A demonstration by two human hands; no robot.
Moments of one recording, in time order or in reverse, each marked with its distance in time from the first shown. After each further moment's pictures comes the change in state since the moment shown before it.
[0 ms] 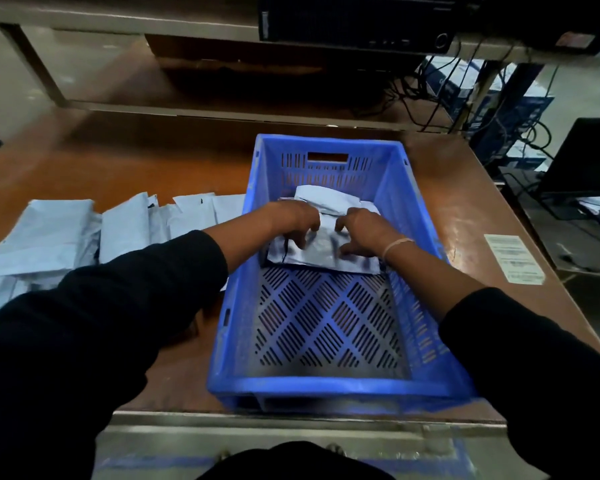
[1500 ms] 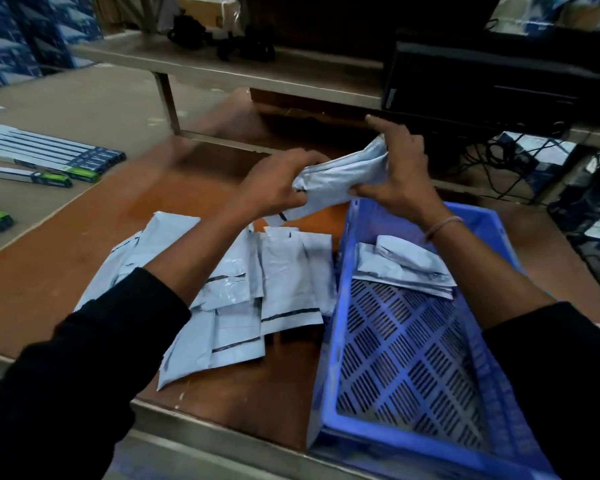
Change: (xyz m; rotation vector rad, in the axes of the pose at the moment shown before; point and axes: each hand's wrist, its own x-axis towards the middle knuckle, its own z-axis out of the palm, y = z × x) left_hand -0.187 -0.173 0.002 -0.484 0.971 -0.128; right_hand 0.045 -0.131 -0.161 0.487 0.818 -0.338
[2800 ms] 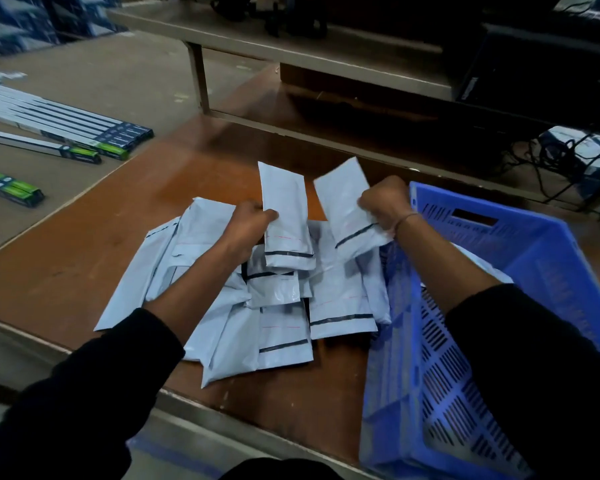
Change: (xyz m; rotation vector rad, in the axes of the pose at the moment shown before) left_hand -0.093 -0.123 0.045 -0.927 0.190 -0.938; right_hand 0.032 -0.035 0.144 0.113 -0.219 0.840
